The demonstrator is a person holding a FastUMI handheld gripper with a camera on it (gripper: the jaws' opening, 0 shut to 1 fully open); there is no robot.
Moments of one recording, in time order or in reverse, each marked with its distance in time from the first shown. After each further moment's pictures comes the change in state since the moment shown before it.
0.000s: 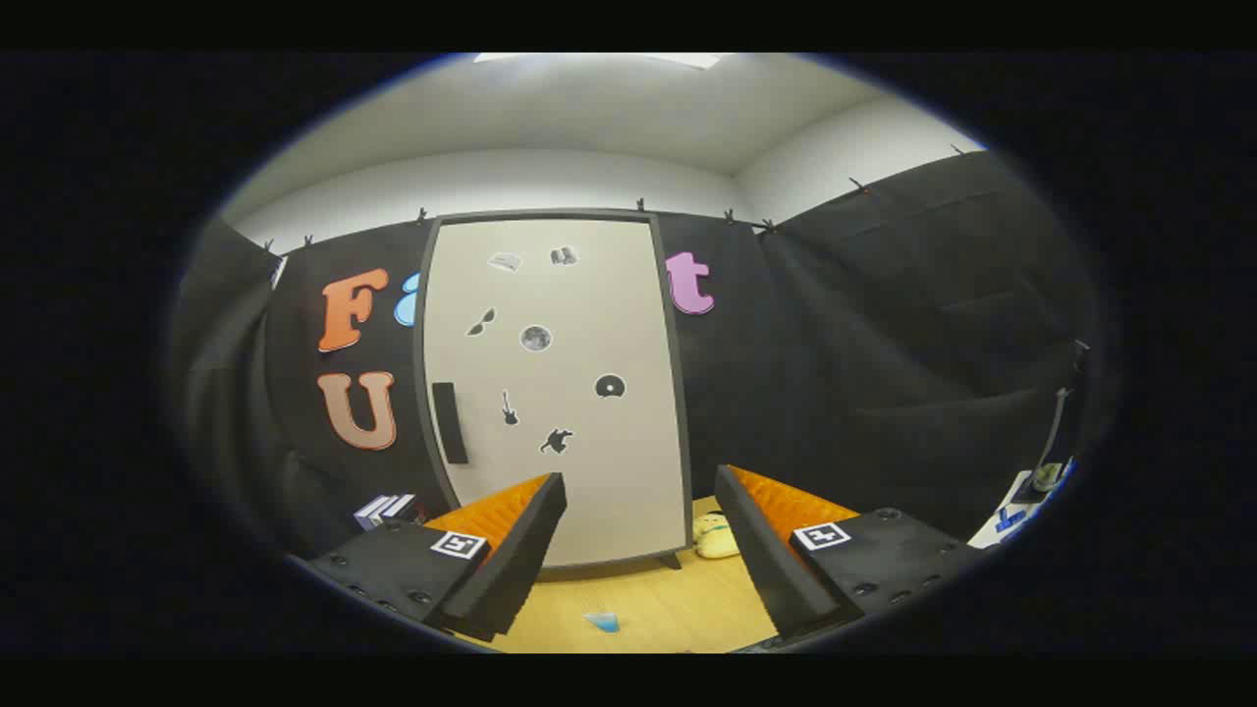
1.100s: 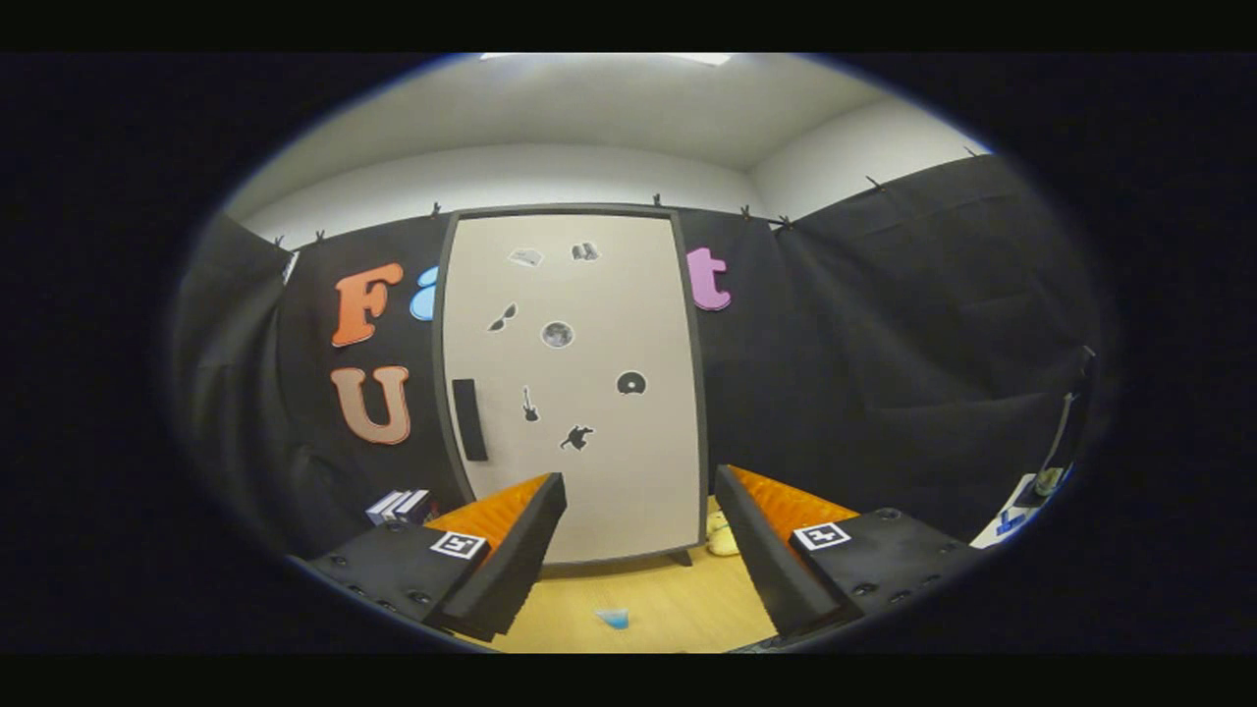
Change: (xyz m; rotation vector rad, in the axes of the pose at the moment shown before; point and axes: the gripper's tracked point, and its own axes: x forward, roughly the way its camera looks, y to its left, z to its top) arm 0.005 0.032 -0.001 -0.009 0.036 0.064
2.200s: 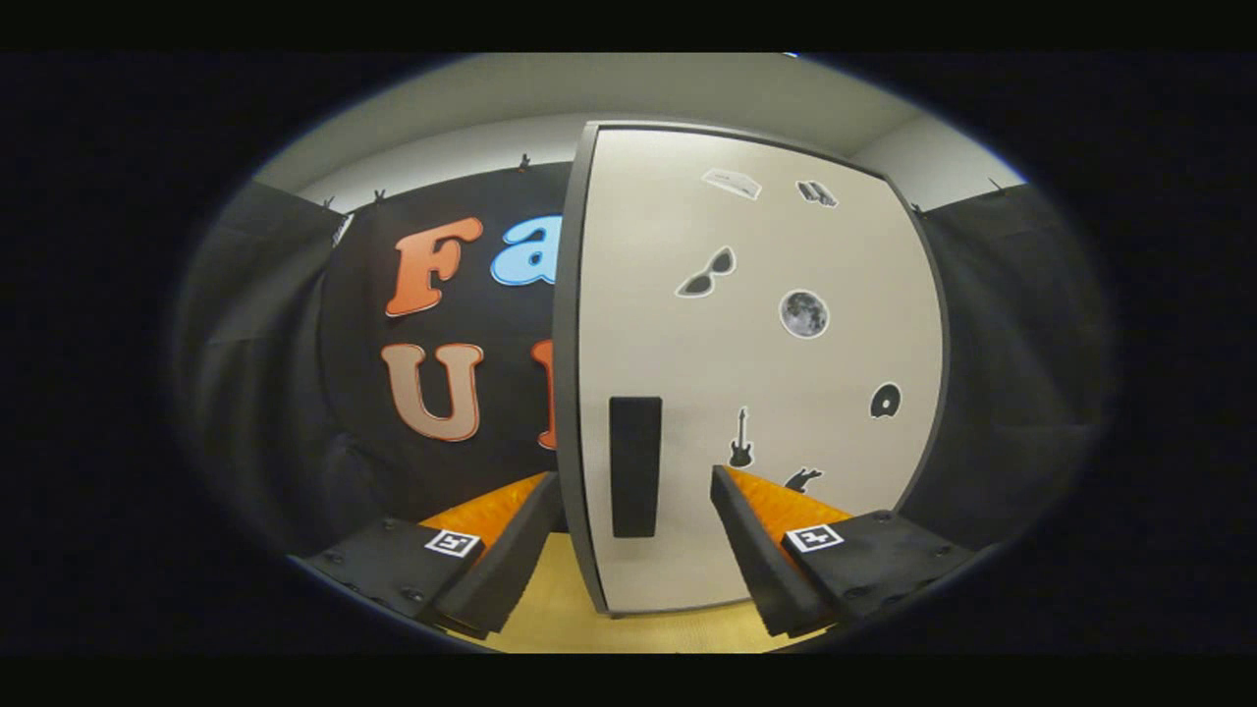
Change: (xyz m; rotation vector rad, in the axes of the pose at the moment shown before) arm 0.195 0.187 -0.017 -0.090 0.100 0.190
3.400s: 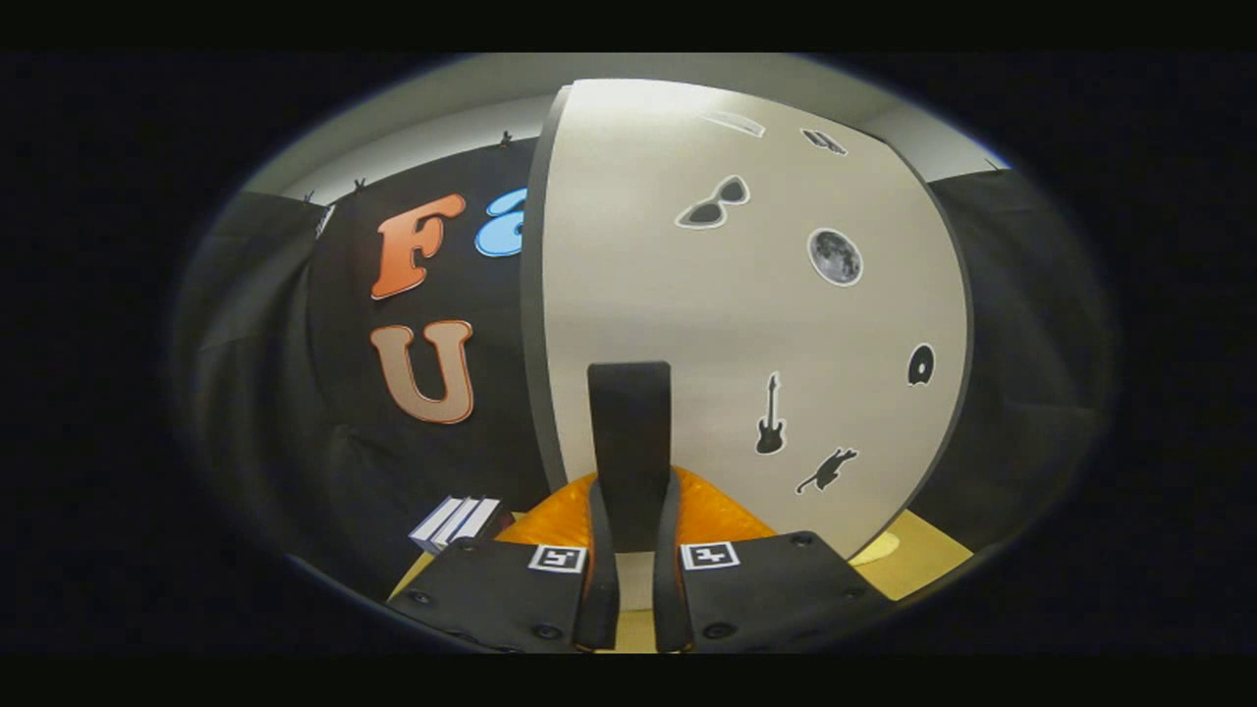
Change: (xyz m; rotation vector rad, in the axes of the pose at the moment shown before) arm 0.017 0.004 -0.019 0.064 0.085 0.032
